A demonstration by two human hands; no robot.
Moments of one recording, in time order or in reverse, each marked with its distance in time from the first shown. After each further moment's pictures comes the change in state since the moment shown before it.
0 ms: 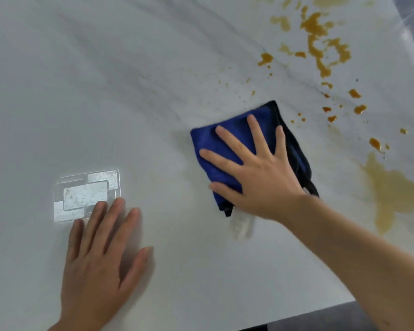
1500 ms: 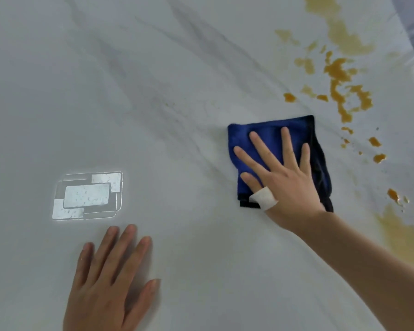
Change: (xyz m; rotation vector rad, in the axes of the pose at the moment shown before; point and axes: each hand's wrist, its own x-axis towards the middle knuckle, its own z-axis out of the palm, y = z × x) left_hand 0.002 -0.003 0.006 0.012 0.107 0.027; right_hand 0.035 0.030 -0.002 0.049 -0.047 0.120
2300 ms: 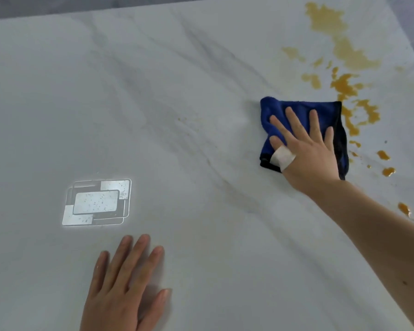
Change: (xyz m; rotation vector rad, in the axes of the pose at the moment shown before) left_hand 0.001 -0.003 0.000 0.000 0.025 0.018; right_hand 0.055 0.034 -0.024 0.074 0.015 0.225
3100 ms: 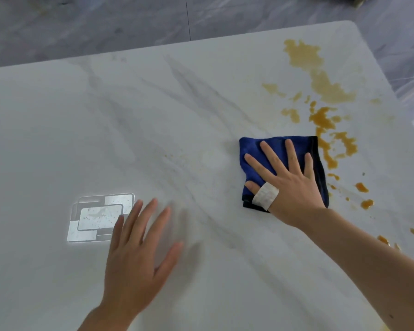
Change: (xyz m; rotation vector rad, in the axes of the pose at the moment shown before) left_hand 0.116 0.029 -0.018 -0.090 -0.006 -0.084; right_hand 0.008 0.015 -0.003 -0.117 -0.089 -0.164
